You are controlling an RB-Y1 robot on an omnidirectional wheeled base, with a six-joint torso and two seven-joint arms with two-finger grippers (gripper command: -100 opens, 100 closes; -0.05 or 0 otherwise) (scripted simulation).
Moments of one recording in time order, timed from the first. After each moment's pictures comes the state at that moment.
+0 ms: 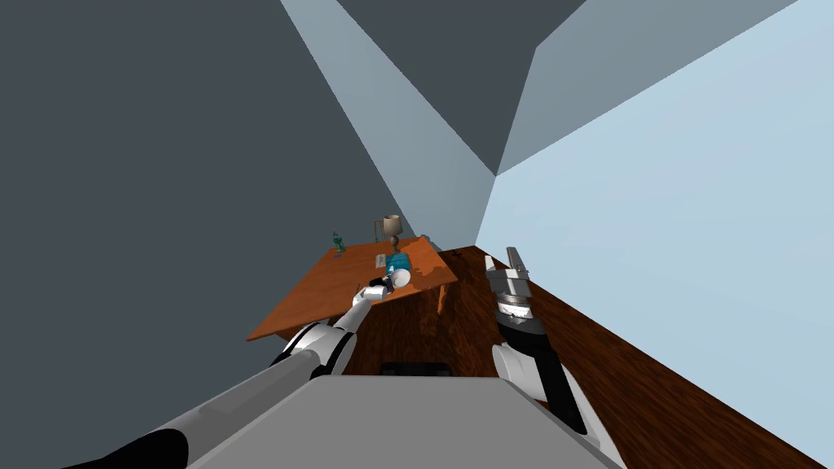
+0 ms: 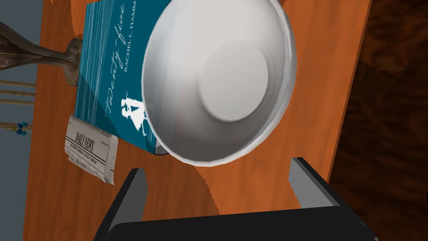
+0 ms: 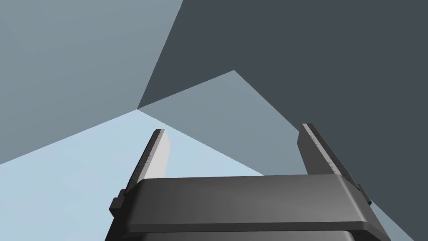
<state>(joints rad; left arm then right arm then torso) -0.59 0.13 -0.02 -0.59 0.30 0.32 0.38 0.53 -0.04 0.00 -2.35 0.01 -0.40 -0.12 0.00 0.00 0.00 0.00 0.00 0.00</state>
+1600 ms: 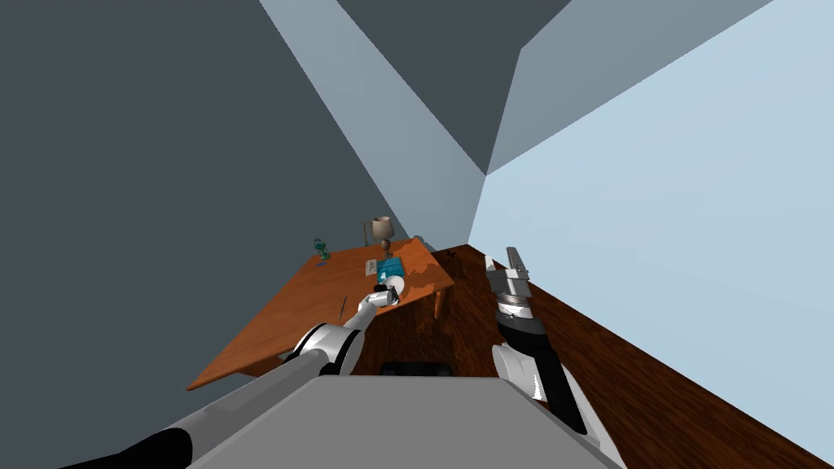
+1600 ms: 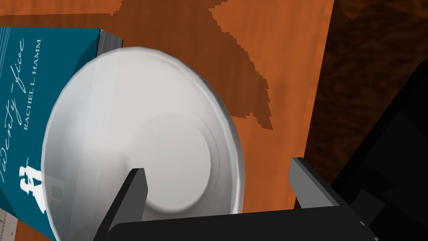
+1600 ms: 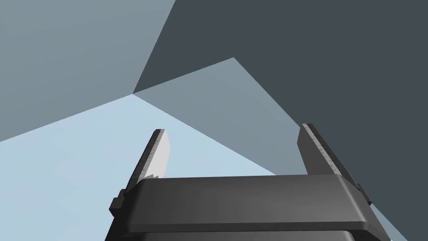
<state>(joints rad) -0.62 0.04 0.07 -0.46 0.33 0.40 0.39 0.53 -0.04 0.00 -2.35 0.01 -0.40 -0.12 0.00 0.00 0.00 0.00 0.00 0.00</state>
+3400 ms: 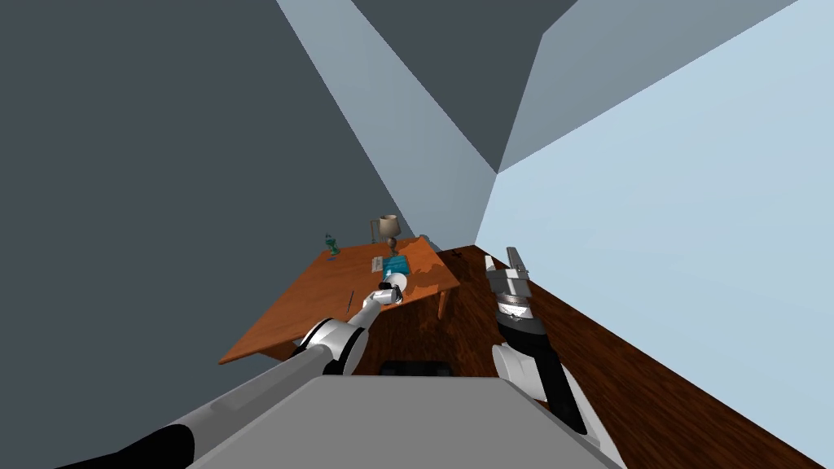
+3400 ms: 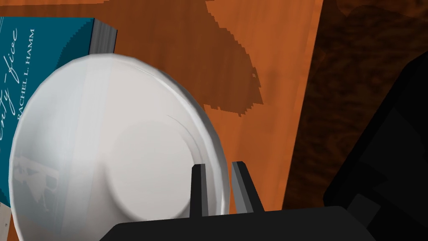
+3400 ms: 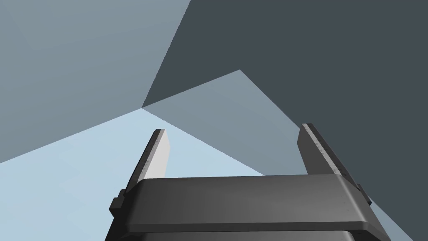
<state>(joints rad) -0.65 0.02 0.02 -0.44 0.33 0.42 0.40 0.53 -0.04 0.00 -2.35 0.01 -0.40 -0.12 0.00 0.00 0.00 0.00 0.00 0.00</state>
